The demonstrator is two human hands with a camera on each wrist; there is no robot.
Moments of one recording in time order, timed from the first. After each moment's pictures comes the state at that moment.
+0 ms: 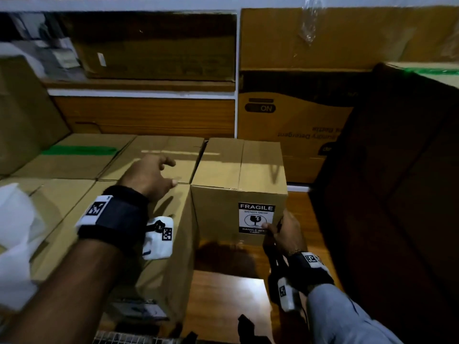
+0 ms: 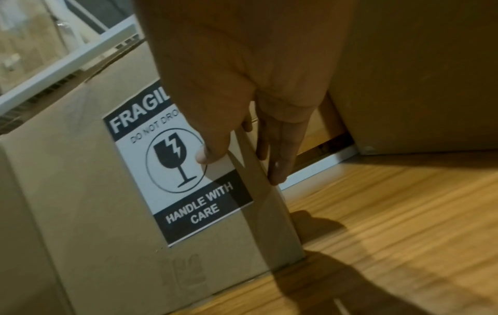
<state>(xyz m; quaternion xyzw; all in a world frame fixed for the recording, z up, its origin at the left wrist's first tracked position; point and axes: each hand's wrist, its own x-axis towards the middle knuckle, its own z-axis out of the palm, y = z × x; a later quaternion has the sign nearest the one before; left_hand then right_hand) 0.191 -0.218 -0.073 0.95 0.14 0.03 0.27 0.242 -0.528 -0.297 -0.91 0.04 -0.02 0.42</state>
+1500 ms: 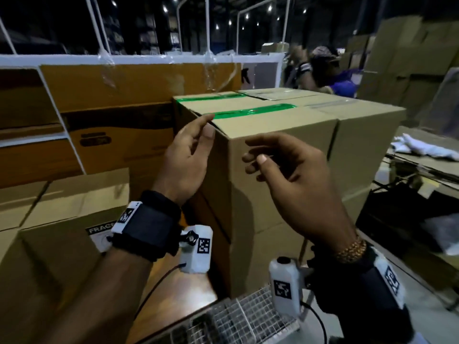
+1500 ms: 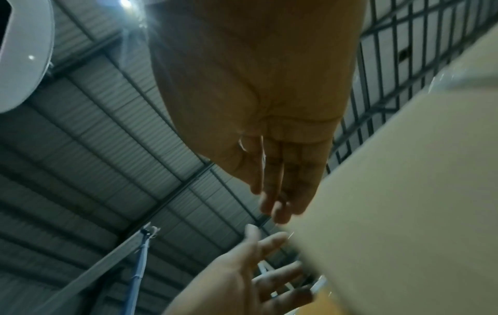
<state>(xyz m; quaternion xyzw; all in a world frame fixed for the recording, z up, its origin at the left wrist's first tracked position) 0.048 -0.613 0.001 0.75 -0.32 0.11 0.57 -0.107 -0.765 0.009 -0.80 -0.07 -0.38 0.46</state>
